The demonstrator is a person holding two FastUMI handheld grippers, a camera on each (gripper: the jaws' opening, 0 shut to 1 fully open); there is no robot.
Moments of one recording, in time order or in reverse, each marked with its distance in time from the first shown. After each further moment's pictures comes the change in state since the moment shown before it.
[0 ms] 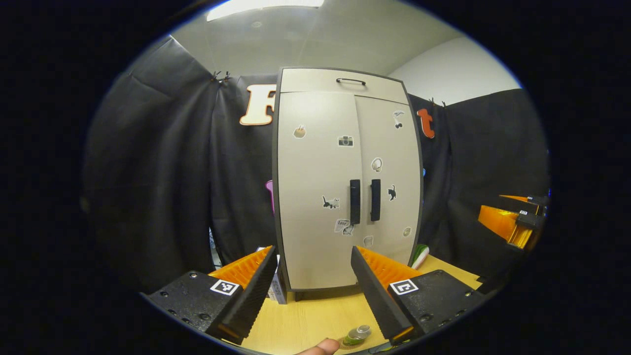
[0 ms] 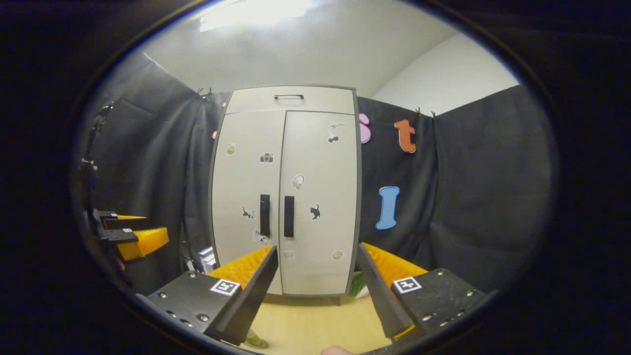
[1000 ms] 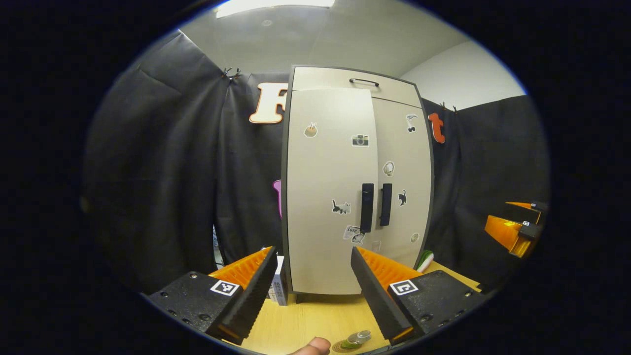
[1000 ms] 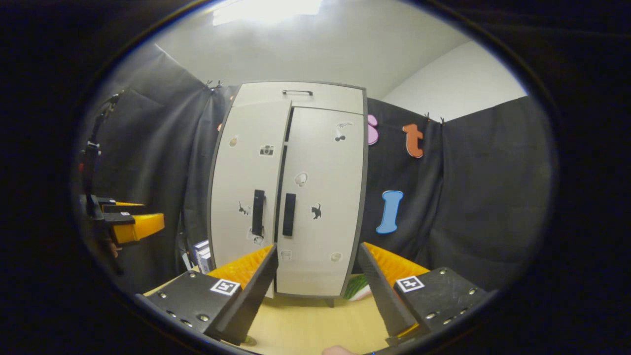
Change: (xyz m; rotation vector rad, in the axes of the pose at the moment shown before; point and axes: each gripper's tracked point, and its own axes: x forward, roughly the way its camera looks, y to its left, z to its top) left arm 0.002 0.027 -0.020 -0.066 0.035 0.066; right arm 0.010 0.001 -0.012 -0.092 0.011 0.018
